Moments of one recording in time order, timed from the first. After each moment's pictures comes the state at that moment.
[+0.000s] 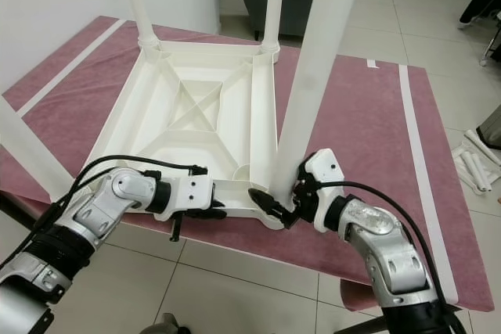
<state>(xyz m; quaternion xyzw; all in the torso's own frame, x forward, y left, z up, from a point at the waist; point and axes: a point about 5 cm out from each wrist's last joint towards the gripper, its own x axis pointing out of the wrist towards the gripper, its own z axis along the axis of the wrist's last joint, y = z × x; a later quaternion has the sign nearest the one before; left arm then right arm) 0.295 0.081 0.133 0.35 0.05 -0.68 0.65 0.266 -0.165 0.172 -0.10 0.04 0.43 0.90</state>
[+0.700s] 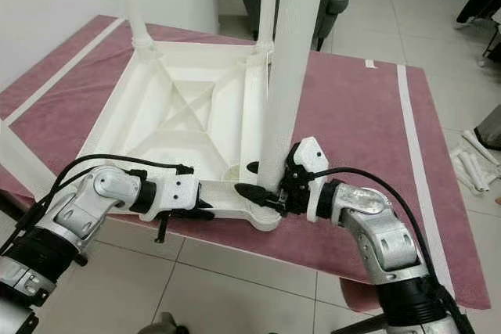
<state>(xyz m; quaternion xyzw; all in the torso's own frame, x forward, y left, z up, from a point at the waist) 0.294 0.093 0.140 0.34 0.06 -0.67 0.65 0.275 -0.145 0.175 -0.09 0.03 0.50 0.86</state>
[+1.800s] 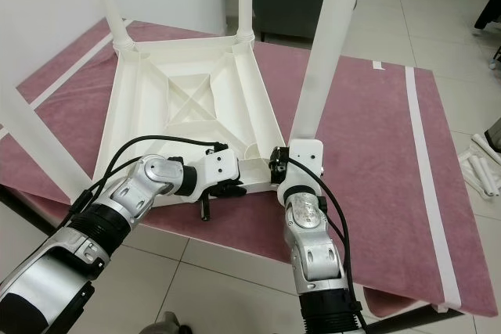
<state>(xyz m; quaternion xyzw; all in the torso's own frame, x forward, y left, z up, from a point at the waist) 0.327 0.038 0.142 0.29 0.07 -0.63 0.72 0.299 -0.132 0.147 -0.03 0.00 0.02 1.00</state>
